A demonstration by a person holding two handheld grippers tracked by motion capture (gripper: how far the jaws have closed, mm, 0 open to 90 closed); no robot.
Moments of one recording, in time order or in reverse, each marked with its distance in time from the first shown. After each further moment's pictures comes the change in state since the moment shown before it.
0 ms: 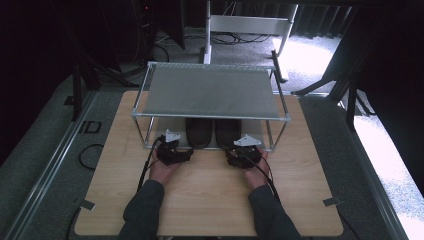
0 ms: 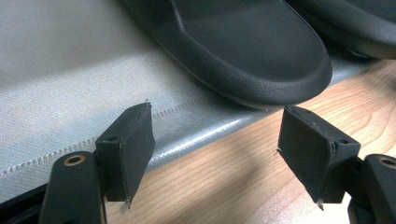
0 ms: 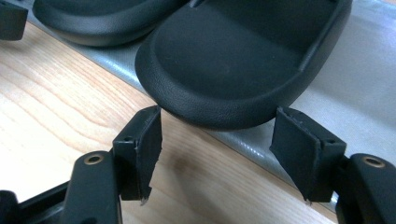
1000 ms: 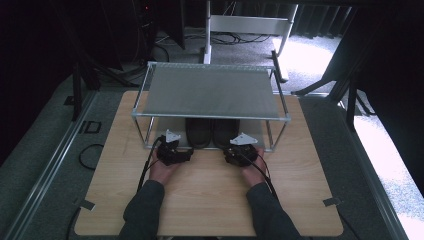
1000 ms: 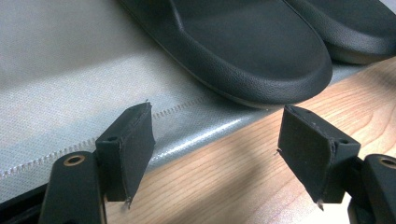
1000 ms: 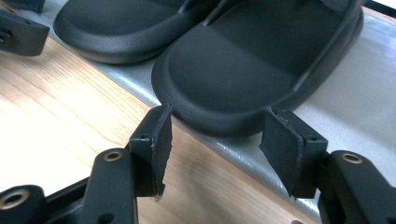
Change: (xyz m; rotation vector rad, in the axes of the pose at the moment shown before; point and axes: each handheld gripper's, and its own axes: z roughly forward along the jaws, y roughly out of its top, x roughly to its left) left arm -0.001 0.000 0.000 0.000 0.004 0.005; right arm 0.006 0.009 0.002 -0.027 0.016 -0.041
